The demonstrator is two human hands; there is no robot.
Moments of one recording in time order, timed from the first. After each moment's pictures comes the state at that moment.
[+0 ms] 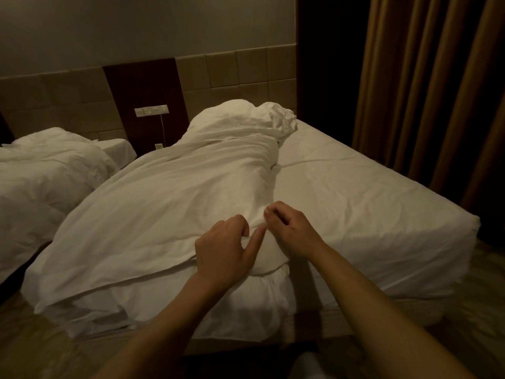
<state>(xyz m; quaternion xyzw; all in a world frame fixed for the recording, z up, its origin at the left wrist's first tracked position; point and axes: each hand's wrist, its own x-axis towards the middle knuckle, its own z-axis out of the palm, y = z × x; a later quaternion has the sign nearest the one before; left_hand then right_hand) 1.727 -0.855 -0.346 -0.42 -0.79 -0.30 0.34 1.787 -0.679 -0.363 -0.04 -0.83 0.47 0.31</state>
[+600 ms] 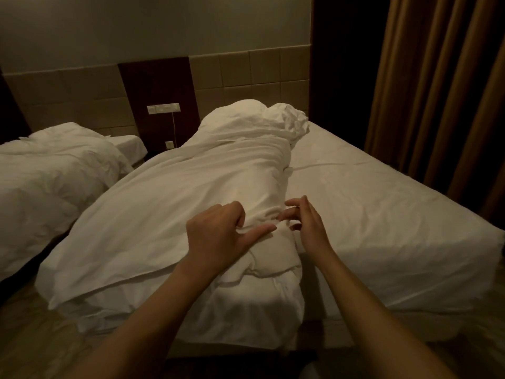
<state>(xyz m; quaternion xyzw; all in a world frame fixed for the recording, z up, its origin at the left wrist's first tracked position) 1.695 -0.876 -0.308 -0.46 -0.71 -0.30 0.44 1.757 -0.683 -0.366 -0.16 -0.68 0.62 0.36</state>
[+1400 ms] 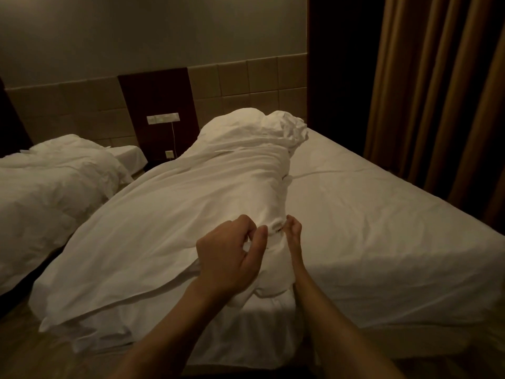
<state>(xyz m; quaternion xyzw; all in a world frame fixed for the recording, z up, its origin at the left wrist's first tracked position) 1.714 -0.859 -0.312 -0.44 -0.73 -0.39 0.36 1.699 -0.689 -0.405 -0.24 -0.57 0.70 0.36</state>
